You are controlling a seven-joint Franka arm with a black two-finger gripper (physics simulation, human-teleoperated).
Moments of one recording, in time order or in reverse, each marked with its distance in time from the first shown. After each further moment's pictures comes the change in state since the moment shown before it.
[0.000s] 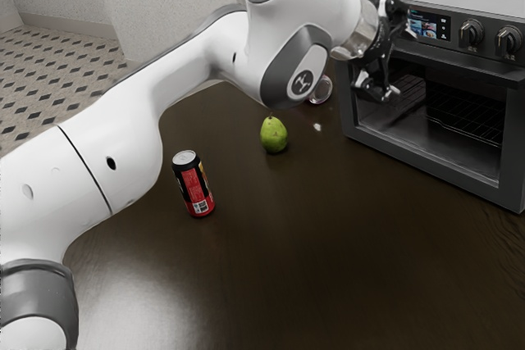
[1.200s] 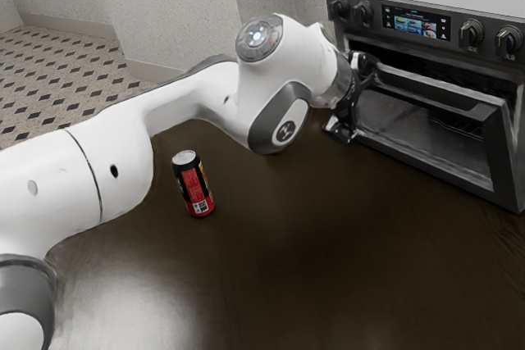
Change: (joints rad) arm -0.030 -0.194 0.204 -0.450 -0.081 0.196 0.058
